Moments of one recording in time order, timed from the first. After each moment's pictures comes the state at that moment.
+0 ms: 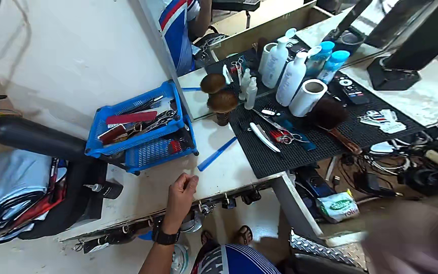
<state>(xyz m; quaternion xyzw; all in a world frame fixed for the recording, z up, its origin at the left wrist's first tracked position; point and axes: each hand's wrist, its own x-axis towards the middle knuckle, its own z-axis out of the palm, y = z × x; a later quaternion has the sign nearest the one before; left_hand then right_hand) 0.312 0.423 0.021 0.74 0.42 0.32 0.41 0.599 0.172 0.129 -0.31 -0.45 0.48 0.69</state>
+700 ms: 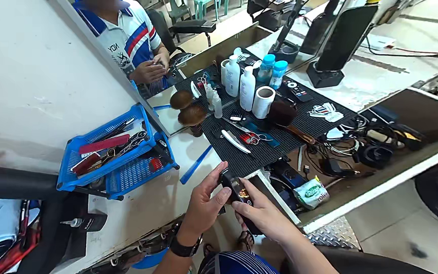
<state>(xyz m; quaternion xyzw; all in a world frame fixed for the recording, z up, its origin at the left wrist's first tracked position) 0.409 0.375 0.069 0.71 0.12 0.27 0.64 0.538 0.242 0.043 -0.49 -0.30 0.53 0.62</state>
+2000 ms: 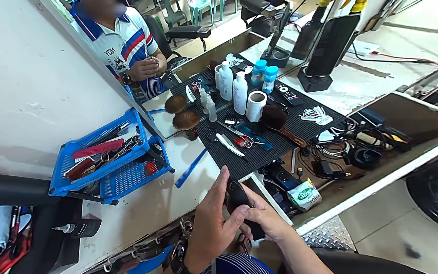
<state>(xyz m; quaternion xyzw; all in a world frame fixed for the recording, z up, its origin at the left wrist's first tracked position) 0.418 0.334 0.077 0.85 0.14 0.30 0.40 0.556 0.238 0.012 -0.21 -0.35 0.60 0.69</state>
